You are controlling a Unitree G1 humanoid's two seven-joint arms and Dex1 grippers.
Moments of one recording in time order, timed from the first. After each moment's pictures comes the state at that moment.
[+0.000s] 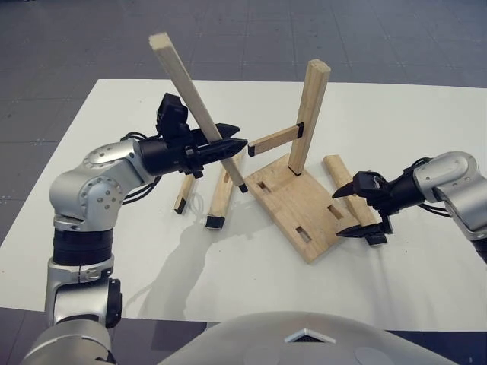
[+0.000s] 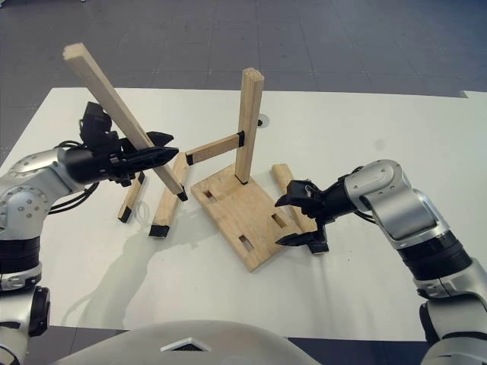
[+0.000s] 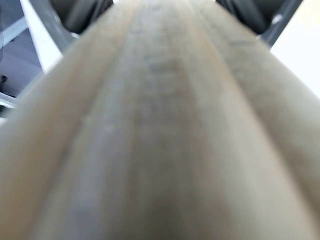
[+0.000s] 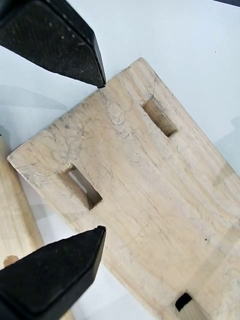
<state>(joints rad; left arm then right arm) -0.34 0.63 0.05 -0.15 -0.79 0.73 -0.91 -0.40 -0.94 0.38 -0.14 0.24 0.54 1.37</state>
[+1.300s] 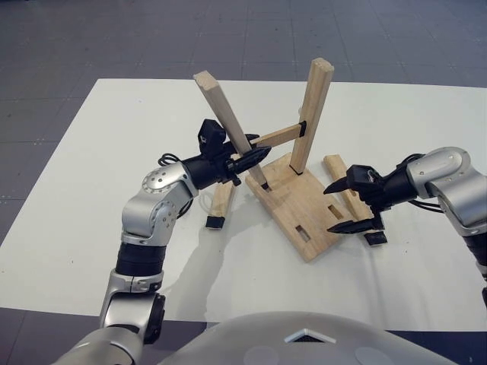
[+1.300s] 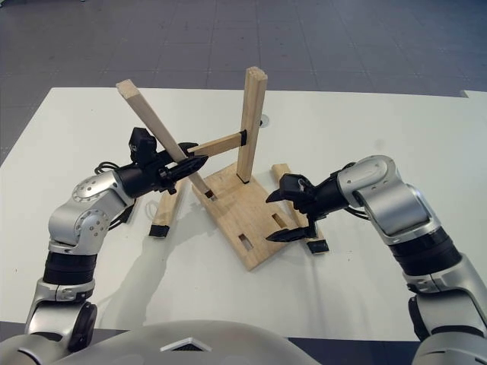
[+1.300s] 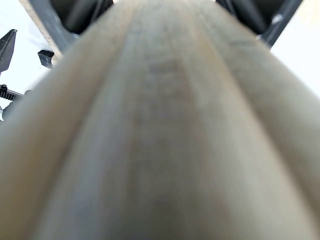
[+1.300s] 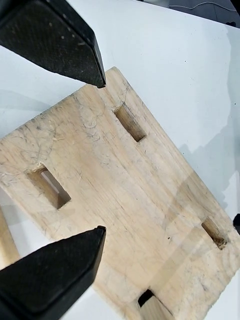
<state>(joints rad) -0.24 0.33 -0.05 -0.13 -0.53 0.49 -0.74 -0.43 -0.88 0.37 -0.16 0.26 0.60 1.37</state>
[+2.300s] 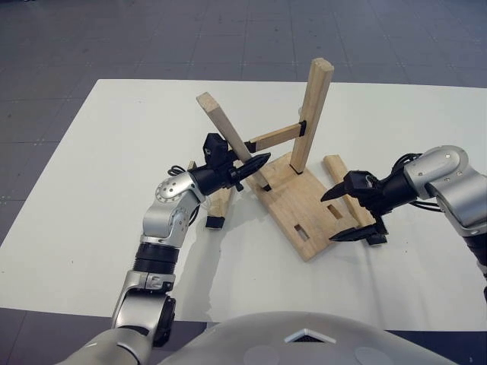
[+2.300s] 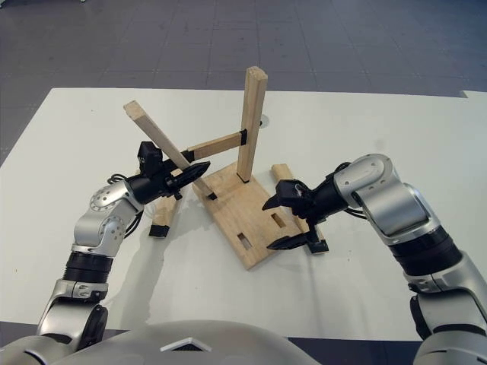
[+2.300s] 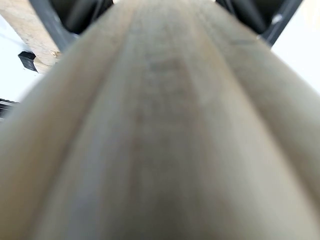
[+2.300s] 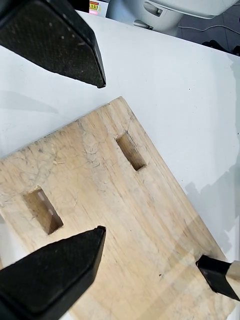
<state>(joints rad) -0.25 0.28 -0.07 0.12 -0.44 0.20 -0.84 -0.44 -0.89 0.40 -0.19 0.26 0.59 1.45</state>
